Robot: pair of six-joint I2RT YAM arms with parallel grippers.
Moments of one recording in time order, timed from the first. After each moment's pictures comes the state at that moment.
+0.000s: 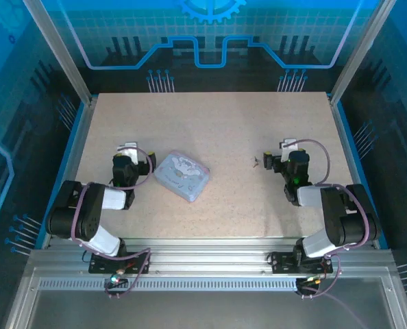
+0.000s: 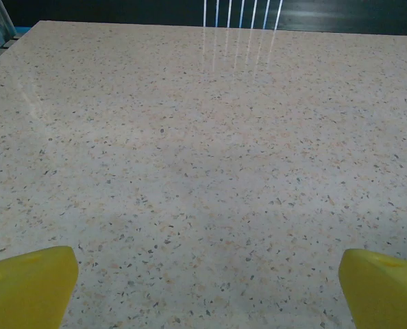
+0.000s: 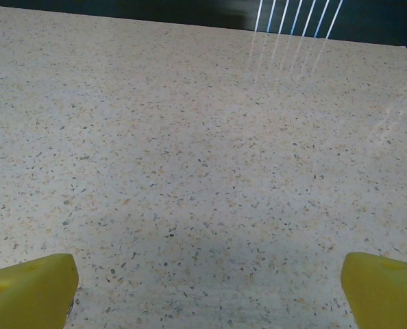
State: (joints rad) left arm -0.04 1.55 0.36 0.84 -0.11 -0.09; right arm 0.09 1.50 0.42 0.68 0.10 -0.05
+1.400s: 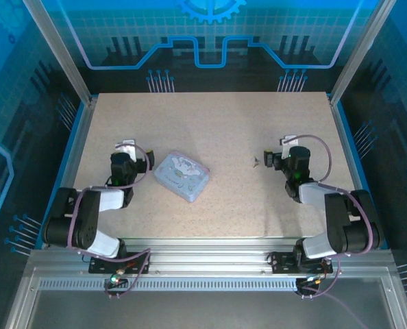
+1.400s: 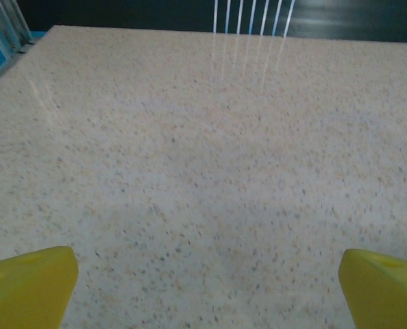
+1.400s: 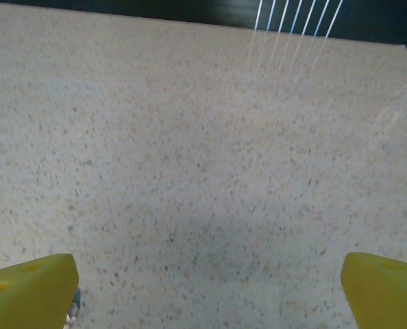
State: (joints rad) left arm -0.04 1.45 0.42 0.66 -0.14 -0.10; right arm 0.09 1.41 0.50 0.48 0.10 -0.05
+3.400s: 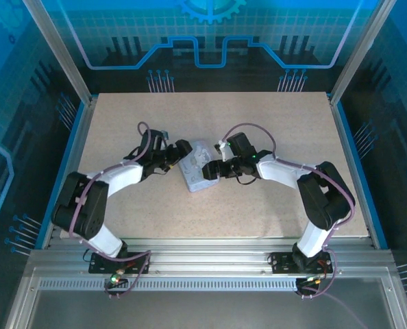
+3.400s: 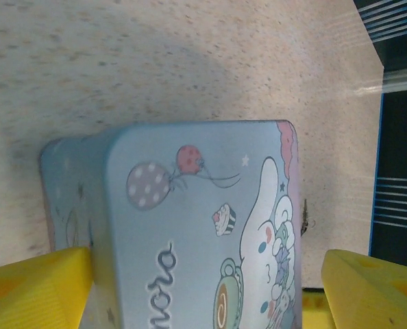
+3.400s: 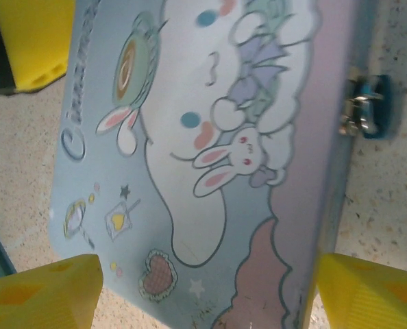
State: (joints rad) left arm -0.30 1.63 0.88 0.06 0.34 -0.93; right arm 0.57 1.71 1.02 -0.23 -0.43 0.39
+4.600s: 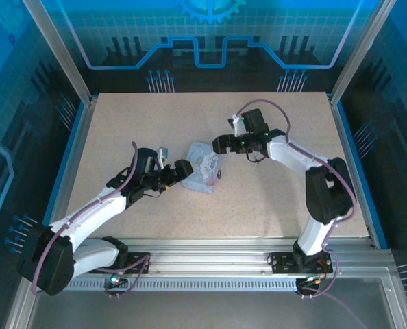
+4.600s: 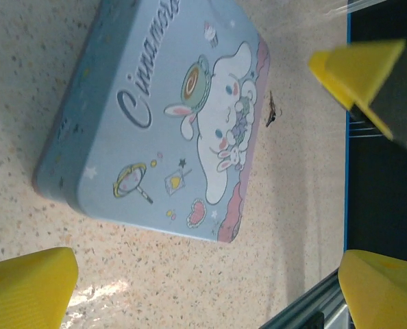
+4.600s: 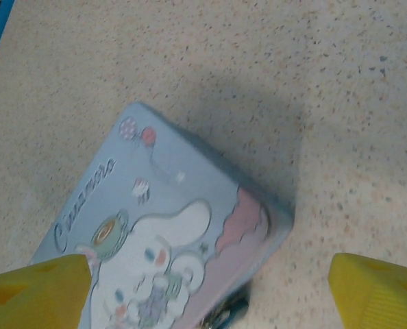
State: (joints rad) left arm -0.43 1.14 0.63 -0.16 0.36 -0.93; right arm 0.40 1.79 1.29 -0.36 -0.39 0.29
